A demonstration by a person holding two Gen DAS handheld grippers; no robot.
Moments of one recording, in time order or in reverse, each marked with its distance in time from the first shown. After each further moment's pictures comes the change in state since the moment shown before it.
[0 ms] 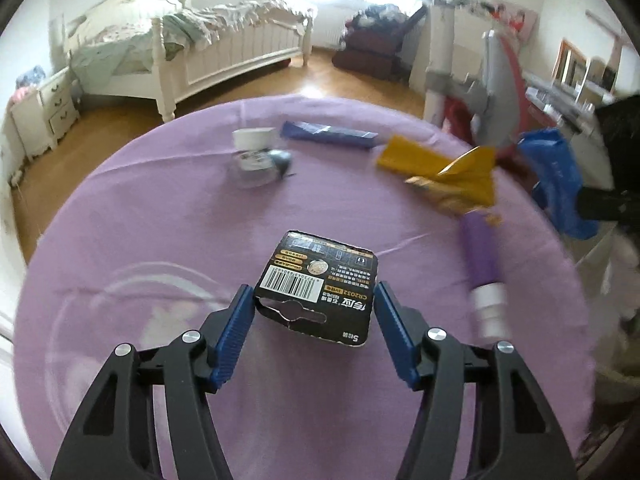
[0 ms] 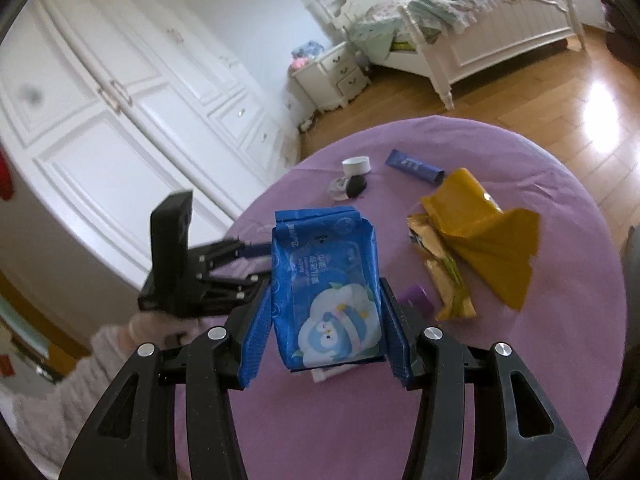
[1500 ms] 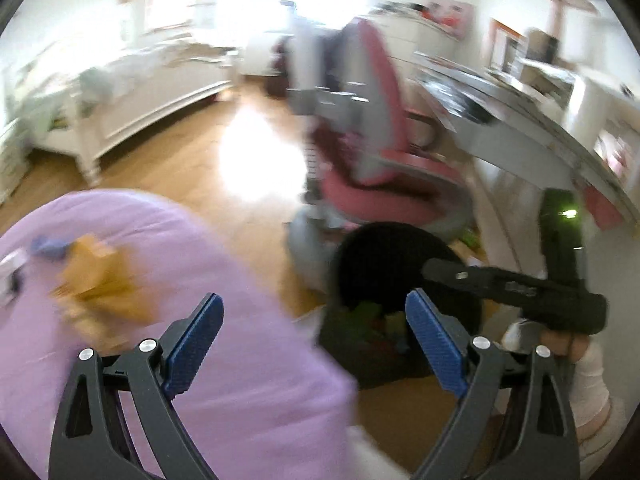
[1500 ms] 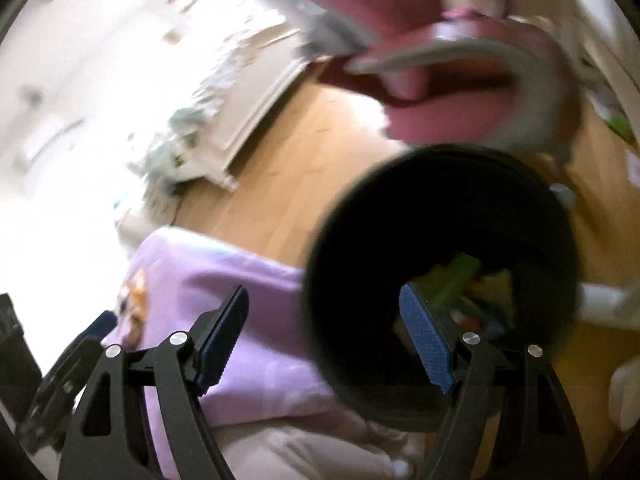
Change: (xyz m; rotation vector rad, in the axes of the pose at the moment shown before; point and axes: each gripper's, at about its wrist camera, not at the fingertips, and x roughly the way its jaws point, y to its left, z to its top) left arm 0.054 -0.276 0.059 0.101 -0.081 -0.076; right arm -0.183 -0.189 -0.109 0.487 -0.299 -0.455
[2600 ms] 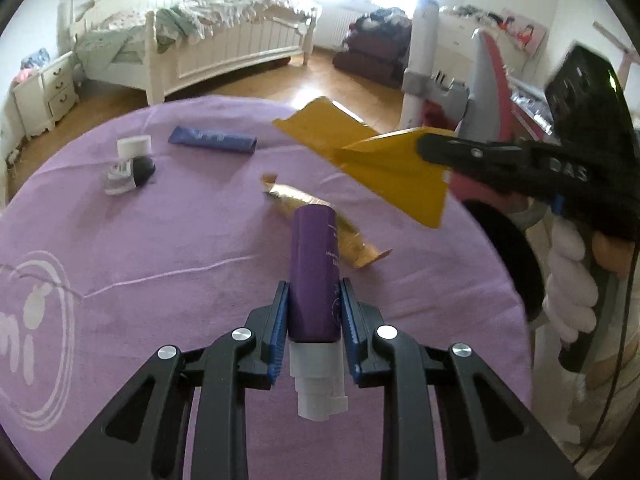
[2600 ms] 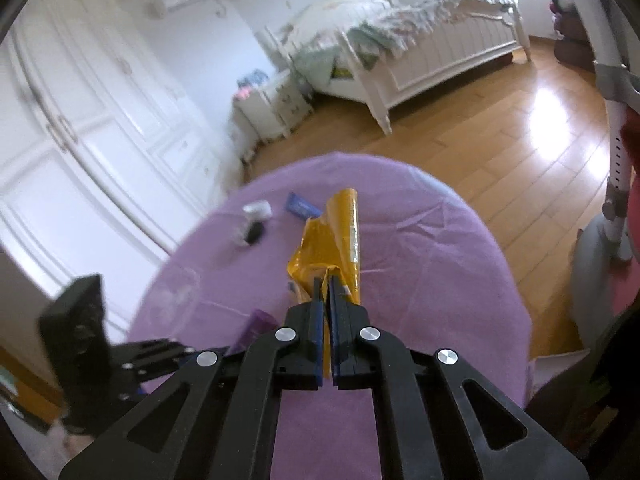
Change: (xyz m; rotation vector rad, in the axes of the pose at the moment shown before) left arm -0.056 0.154 -0.059 -0.161 0.078 0.088; right arm 0.105 0.236 -0.005 -0.442 0.165 0.295
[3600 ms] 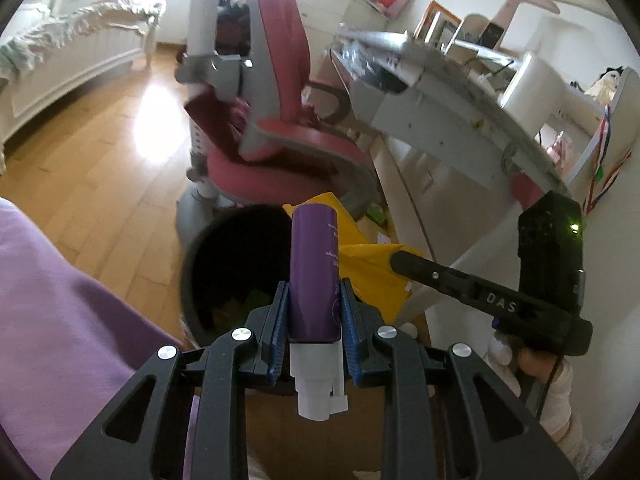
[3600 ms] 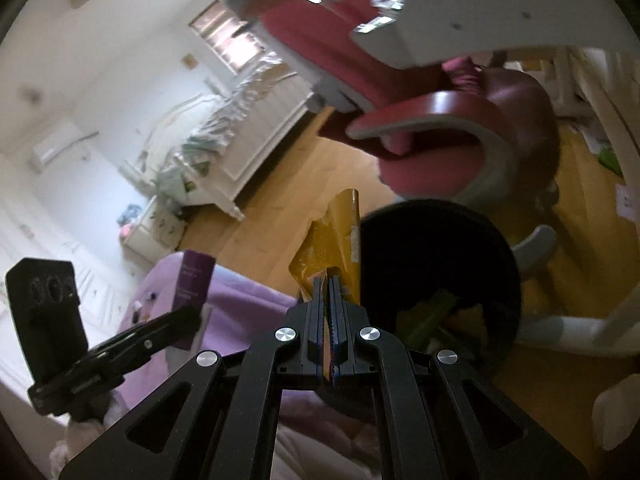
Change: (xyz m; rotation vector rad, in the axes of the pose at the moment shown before) left arm 0.093 -0.268 0.045 0.226 0.086 -0.458; right arm -0.260 -0.198 -0.156 0.467 -0.313 -0.373
